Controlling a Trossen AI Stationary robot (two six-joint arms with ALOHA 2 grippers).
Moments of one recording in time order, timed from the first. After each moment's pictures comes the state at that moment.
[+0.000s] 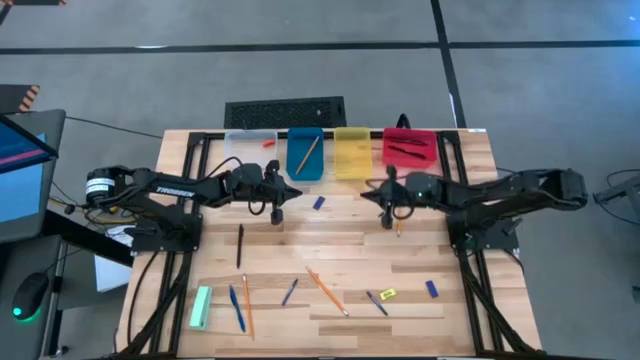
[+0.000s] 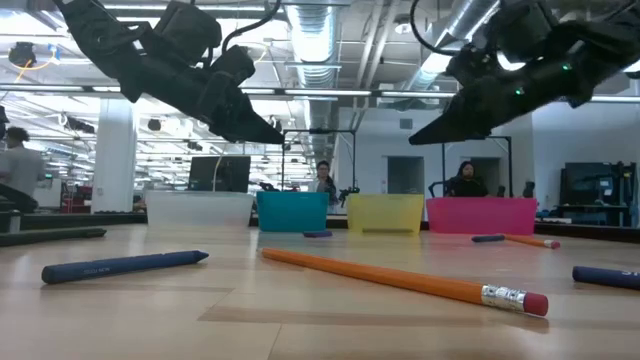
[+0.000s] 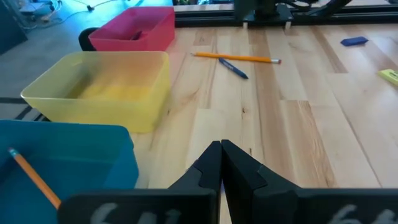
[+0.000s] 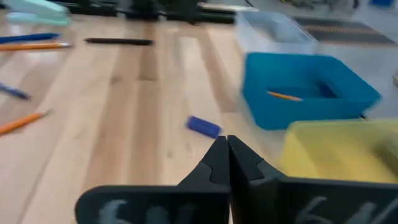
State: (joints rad) left arm 0.26 1.34 0.51 0.43 0.10 0.11; right arm -0.19 1.14 0.35 0.46 0.02 -0.13
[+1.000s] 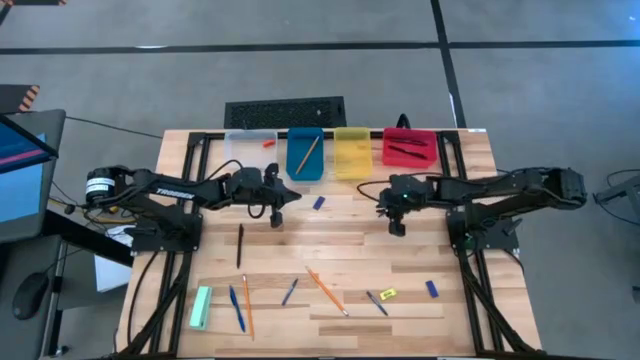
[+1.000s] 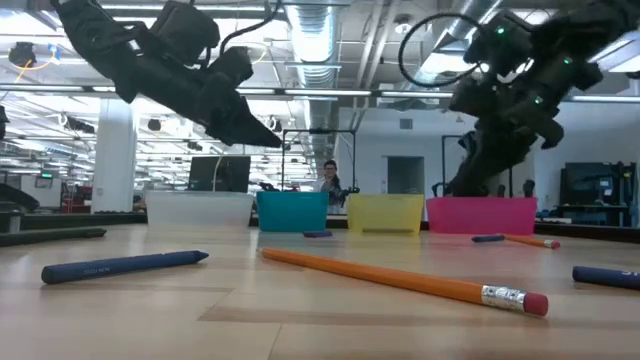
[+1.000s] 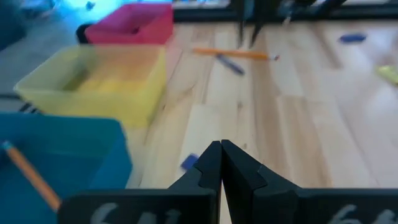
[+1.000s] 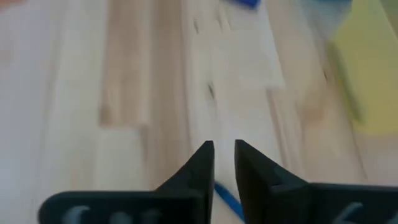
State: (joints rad) left arm 0.23 1.34 0.49 0.46 0.07 0.10; right arm -0.19 1.15 0.50 -0.19 -0.02 -0.10
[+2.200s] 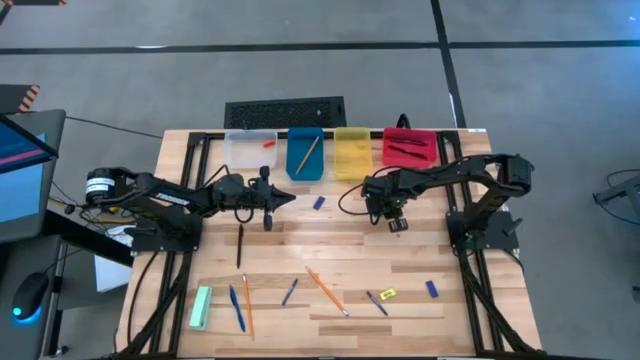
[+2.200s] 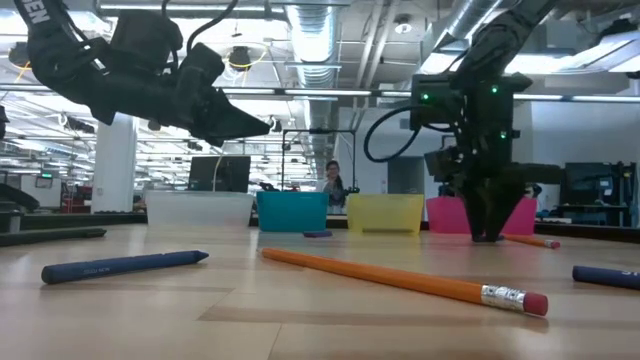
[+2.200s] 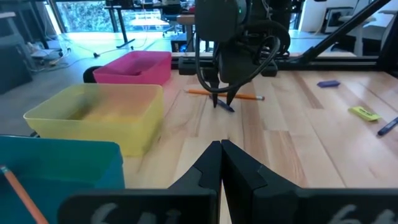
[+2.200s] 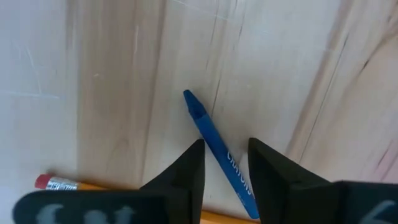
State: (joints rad) left arm 0.23 1.34 0.29 0.88 0.10 0.06; right arm -0.24 1.65 0.82 -0.66 0.09 -0.45
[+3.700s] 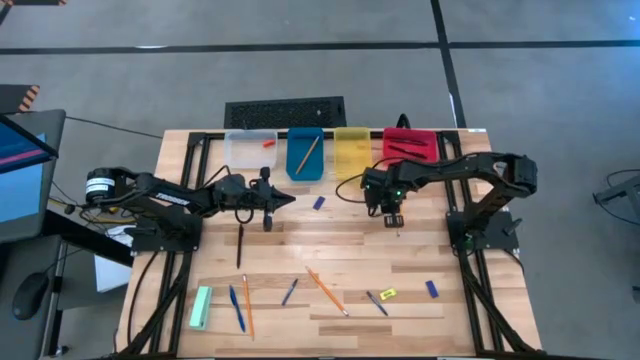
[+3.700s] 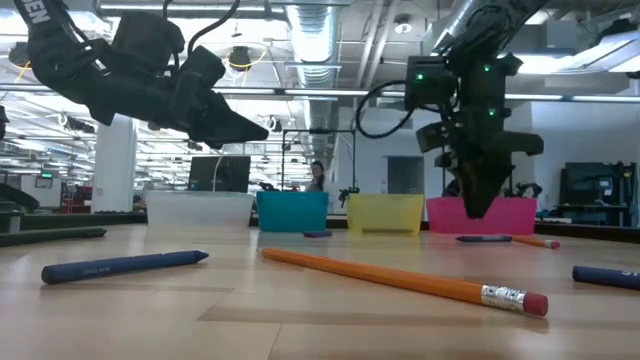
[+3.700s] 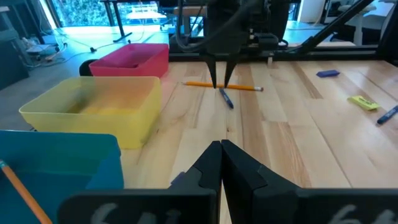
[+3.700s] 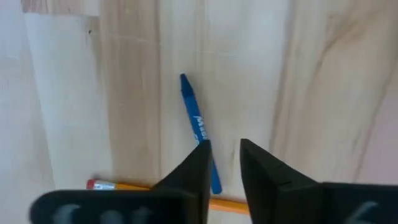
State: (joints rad) left arm 0.23 1.34 0.29 0.85 0.11 0.07; right arm -0.27 1.59 0.93 -0.79 0.00 -0.31
